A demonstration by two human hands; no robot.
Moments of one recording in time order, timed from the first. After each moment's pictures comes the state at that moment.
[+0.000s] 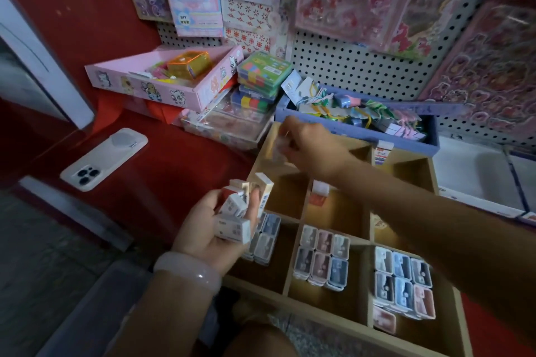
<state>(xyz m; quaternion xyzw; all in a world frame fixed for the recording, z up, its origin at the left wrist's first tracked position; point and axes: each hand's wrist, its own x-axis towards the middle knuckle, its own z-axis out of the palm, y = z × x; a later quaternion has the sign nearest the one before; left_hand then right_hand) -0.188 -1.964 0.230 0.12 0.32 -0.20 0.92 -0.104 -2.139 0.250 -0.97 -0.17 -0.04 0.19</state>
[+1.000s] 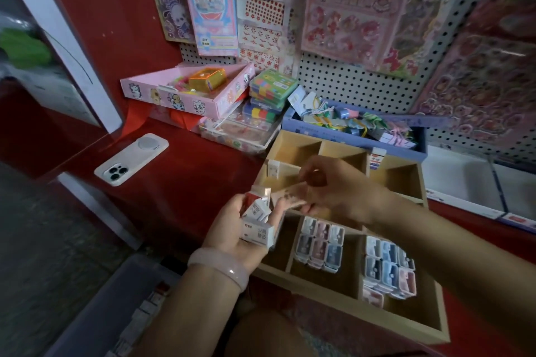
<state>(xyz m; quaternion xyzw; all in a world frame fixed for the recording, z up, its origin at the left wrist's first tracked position) -0.224 -1.983 0.256 0.19 0.31 -0.21 0.91 -0.208 -2.140 0.294 -0.82 -0.06 0.16 0.54</state>
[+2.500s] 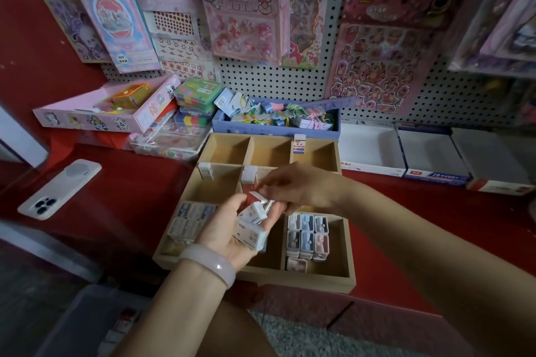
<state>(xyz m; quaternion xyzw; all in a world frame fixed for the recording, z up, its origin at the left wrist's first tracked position) -0.256 -2.069 0.268 0.28 0.28 -0.32 0.86 -0.239 -2.218 0.285 -0.85 -0.05 0.22 0.48</state>
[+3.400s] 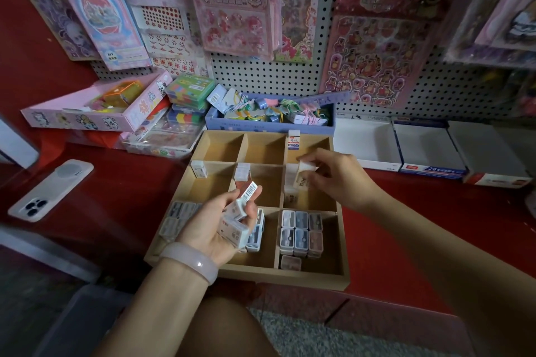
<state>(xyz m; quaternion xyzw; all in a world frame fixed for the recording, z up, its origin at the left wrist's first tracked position) -0.244 -2.062 0.256 0.35 0.25 -0.33 0.84 -0.245 -2.283 0.239 -0.93 -0.07 -0.10 0.35</state>
